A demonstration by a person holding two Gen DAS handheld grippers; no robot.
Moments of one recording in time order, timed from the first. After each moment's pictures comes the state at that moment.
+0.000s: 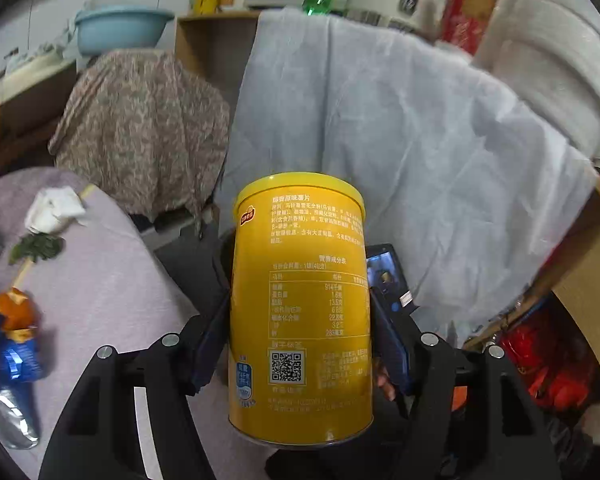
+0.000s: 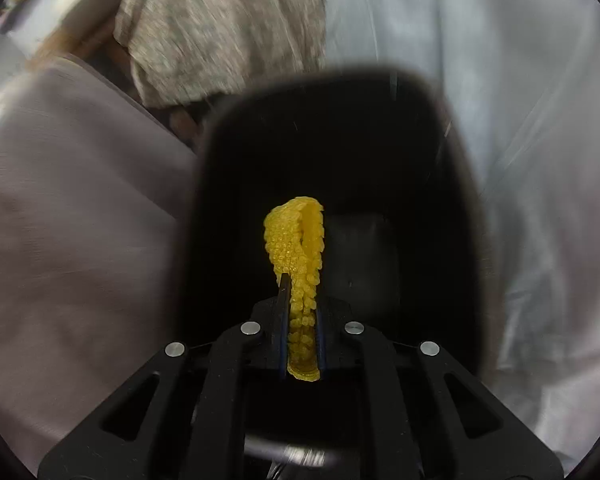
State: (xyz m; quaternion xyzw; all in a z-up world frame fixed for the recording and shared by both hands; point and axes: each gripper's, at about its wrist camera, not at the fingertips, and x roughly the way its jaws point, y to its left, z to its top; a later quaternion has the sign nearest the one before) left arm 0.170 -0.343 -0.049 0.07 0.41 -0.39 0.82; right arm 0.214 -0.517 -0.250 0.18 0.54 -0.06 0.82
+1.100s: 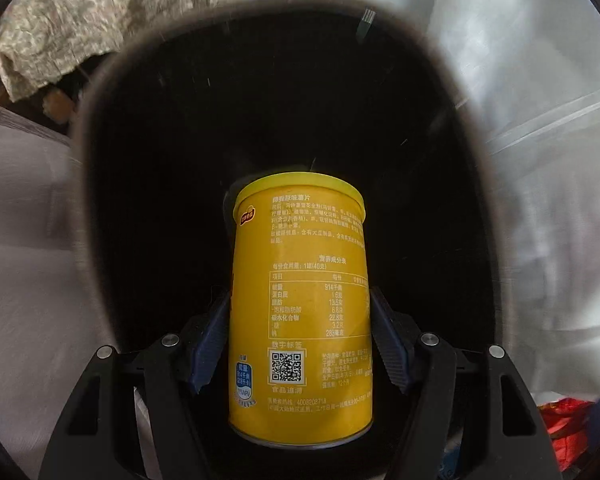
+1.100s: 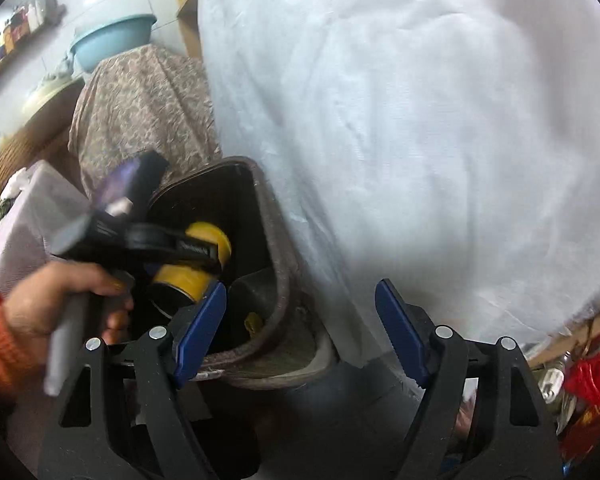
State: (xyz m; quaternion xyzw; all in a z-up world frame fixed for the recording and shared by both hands) left arm 0.270 -0.488 -0.267 0.15 0.66 -0.25 0.69; right arm 0.020 -0.565 -0.170 0.20 0.37 -0.24 0.88
